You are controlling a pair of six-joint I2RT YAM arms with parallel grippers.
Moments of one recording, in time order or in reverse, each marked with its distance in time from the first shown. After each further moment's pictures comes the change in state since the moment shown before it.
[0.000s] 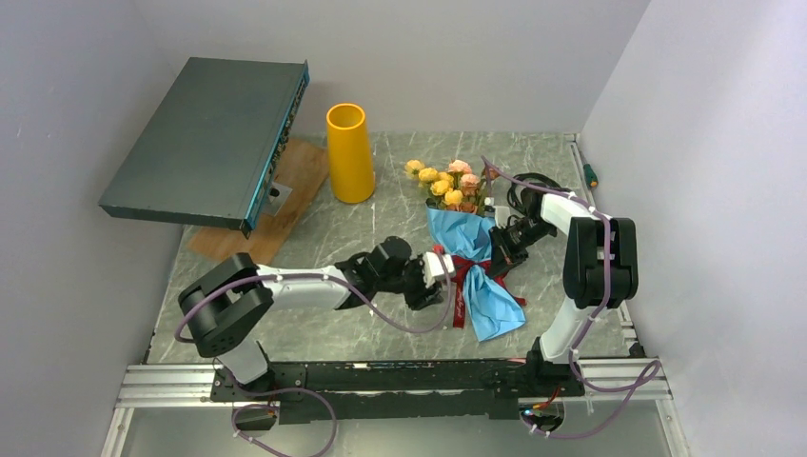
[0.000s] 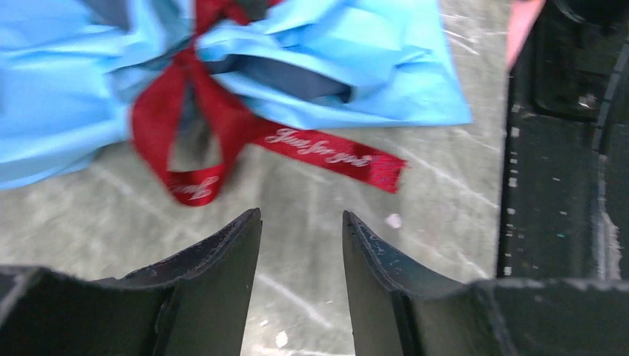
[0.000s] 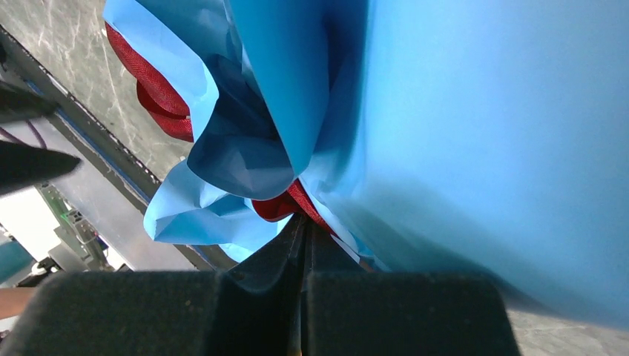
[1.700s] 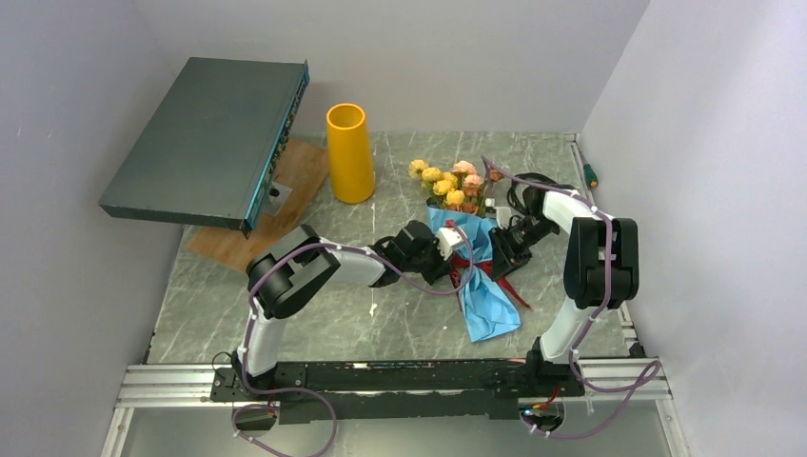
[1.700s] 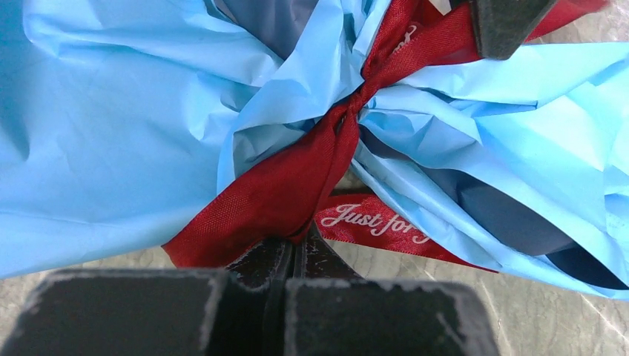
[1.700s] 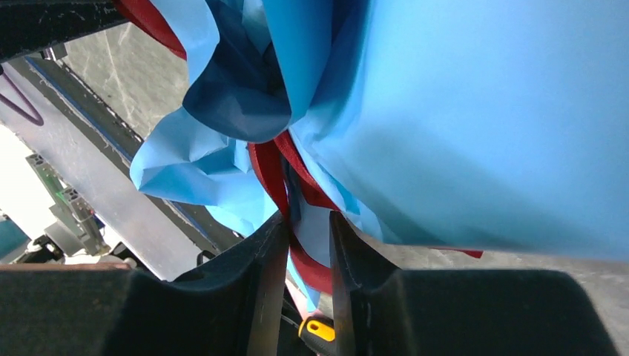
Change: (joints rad) left arm 0.058 0.420 0.262 0.128 -0.047 -0.152; right arm -0.016 -0.003 0.029 -0.092 0.019 -0.050
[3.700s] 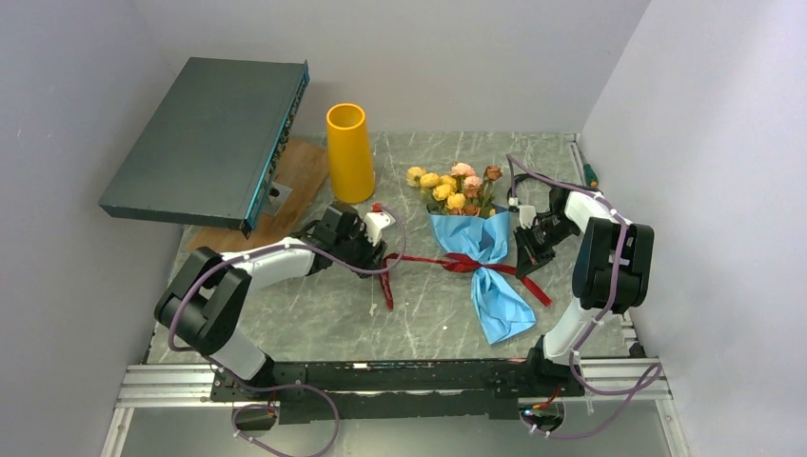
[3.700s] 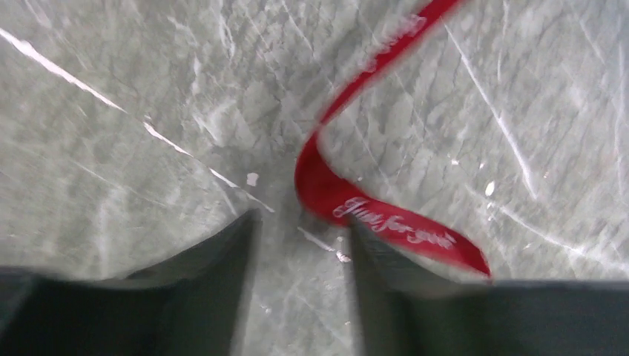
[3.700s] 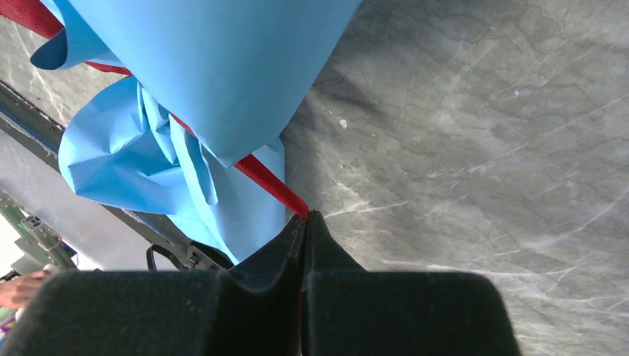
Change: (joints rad) left arm 0.336 -0.456 -0.275 -0.464 0.048 0.146; right arm -0.158 -0.016 0.008 -0.012 0.112 -0.096
